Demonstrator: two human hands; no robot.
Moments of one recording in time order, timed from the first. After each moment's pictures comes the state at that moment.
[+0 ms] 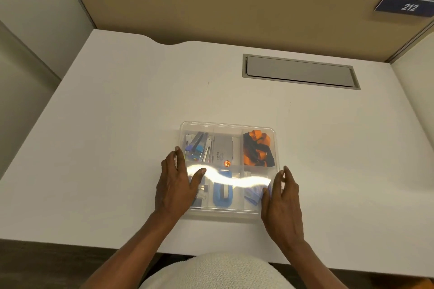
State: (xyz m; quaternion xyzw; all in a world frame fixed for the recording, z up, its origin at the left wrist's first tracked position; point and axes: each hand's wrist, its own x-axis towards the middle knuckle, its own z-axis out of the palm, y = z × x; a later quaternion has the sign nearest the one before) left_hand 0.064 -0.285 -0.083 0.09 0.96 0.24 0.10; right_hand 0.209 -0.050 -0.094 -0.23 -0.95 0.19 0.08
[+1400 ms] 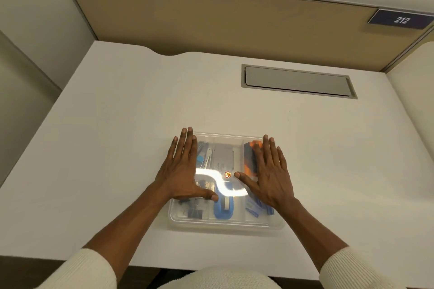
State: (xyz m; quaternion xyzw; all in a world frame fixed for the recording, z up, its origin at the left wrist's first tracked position) left_hand -0.011 -0.280 -0.065 0.36 0.92 0.07 0.13; right_hand 0.106 -0.016 -0.086 -0.10 -0.99 0.09 -0.01
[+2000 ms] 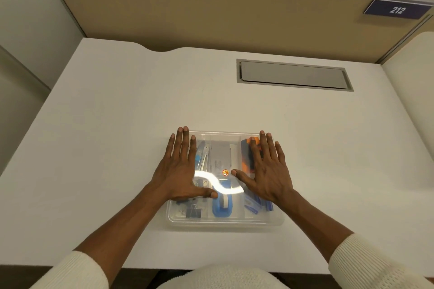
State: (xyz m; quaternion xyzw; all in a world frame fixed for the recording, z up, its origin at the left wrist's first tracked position) left_hand -0.014 -0.275 -0.068 0.37 0.92 0.01 0.14; right_hand 0.100 -0.014 -0.083 -0.09 -0.99 0.05 -0.06
